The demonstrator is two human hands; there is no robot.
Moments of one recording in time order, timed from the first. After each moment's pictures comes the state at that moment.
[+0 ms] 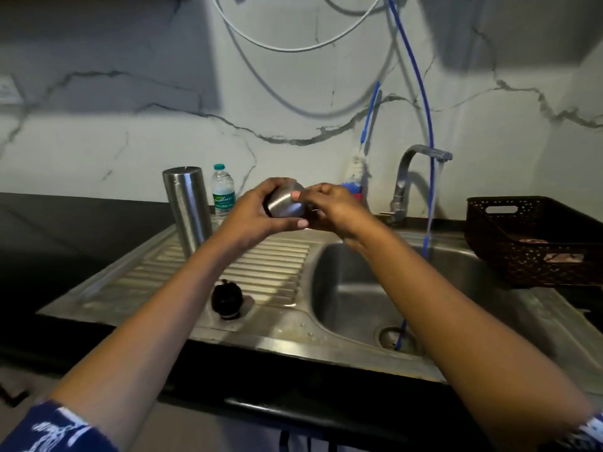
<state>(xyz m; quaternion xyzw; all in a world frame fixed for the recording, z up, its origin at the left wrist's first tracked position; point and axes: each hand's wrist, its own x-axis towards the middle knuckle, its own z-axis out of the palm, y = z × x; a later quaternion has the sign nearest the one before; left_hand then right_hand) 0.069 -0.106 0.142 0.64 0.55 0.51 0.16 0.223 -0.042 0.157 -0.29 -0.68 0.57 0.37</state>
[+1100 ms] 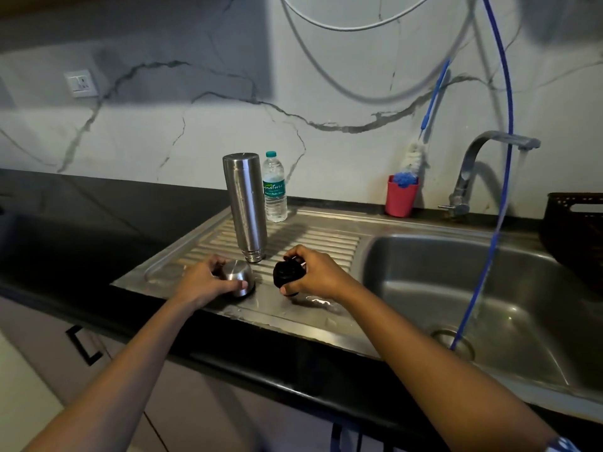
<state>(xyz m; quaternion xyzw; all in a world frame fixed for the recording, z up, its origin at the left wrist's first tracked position) -0.092 -0.187 0.015 0.41 0.80 0.40 0.17 0.127 -0.067 0.043 -0.28 -0.86 0.37 0.20</state>
